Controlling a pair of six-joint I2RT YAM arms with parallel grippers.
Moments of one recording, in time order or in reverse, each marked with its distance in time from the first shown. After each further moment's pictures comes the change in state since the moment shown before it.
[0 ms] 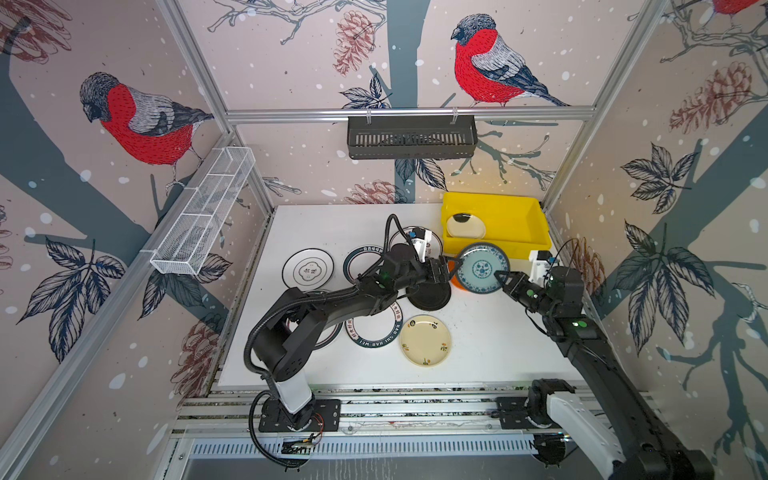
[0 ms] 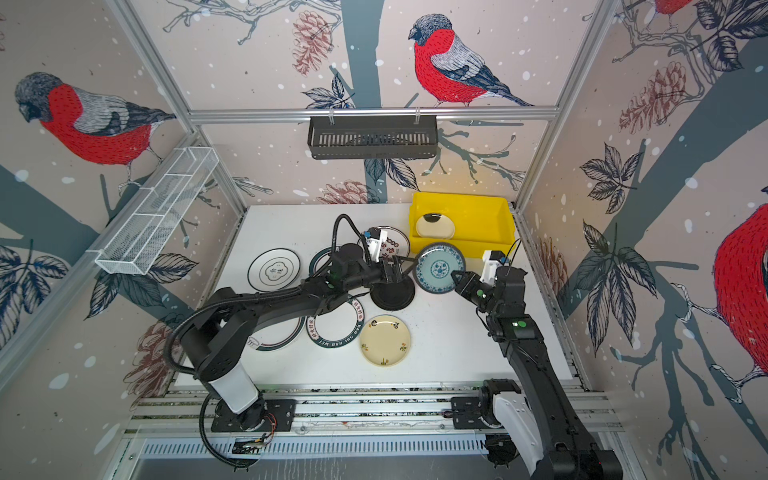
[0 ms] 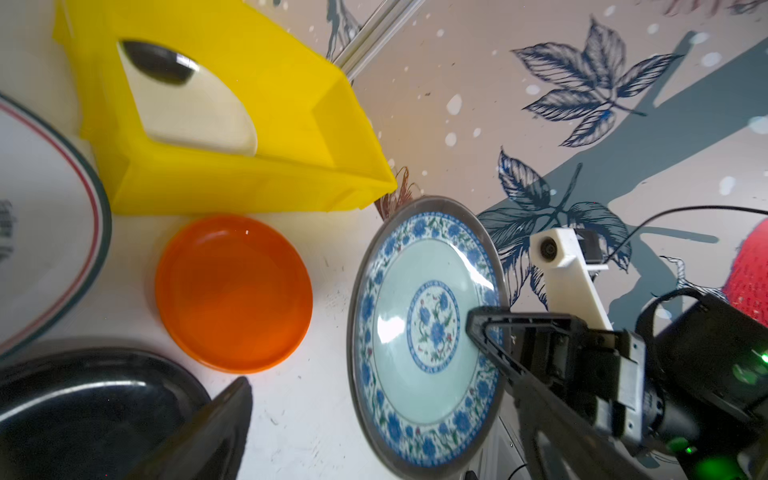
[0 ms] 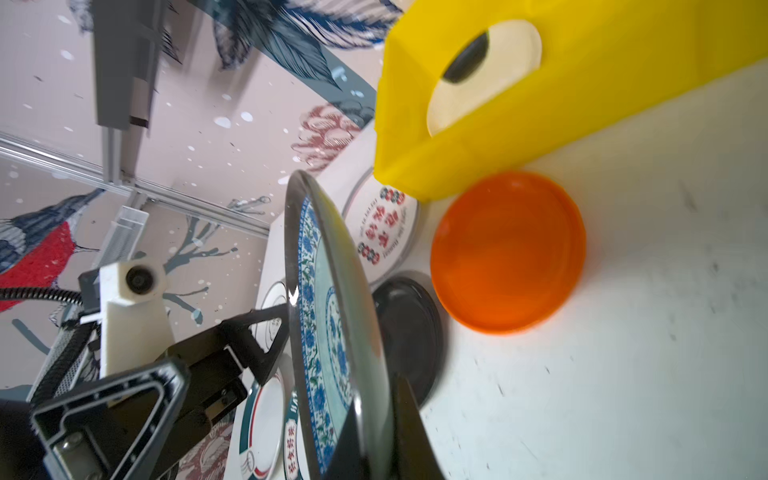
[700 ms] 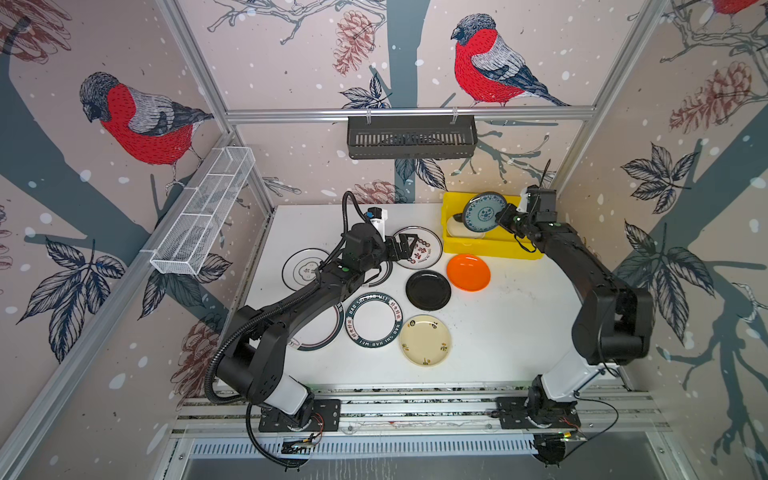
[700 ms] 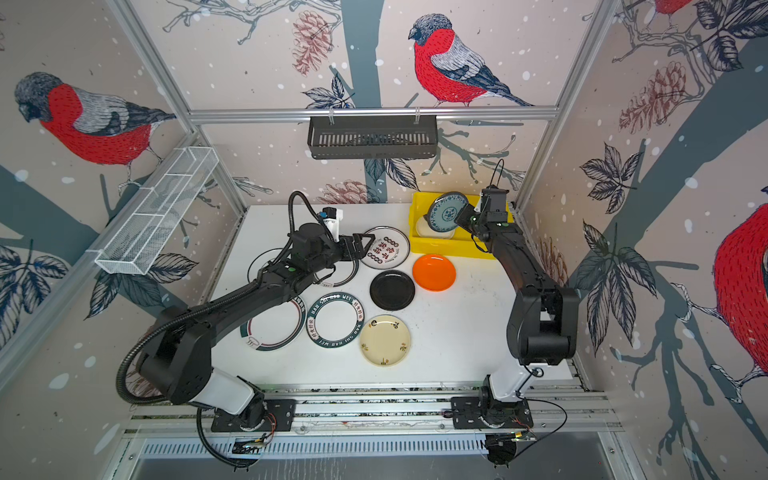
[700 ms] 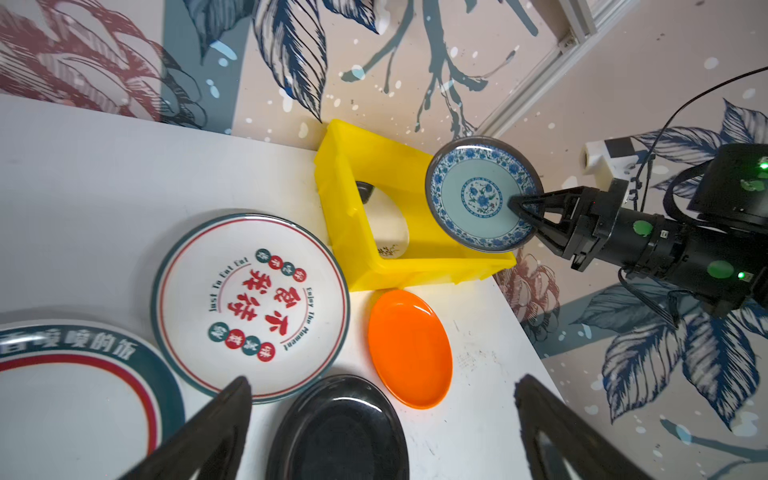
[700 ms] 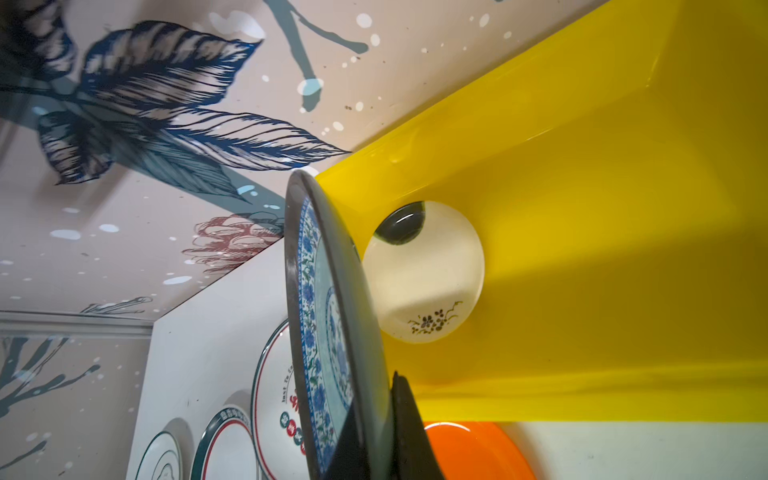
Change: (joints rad) left arm 0.260 -0.166 -0.007 -0.287 -0.114 0.211; right arm -0.018 0.872 0.837 -0.158 0.247 -0.145
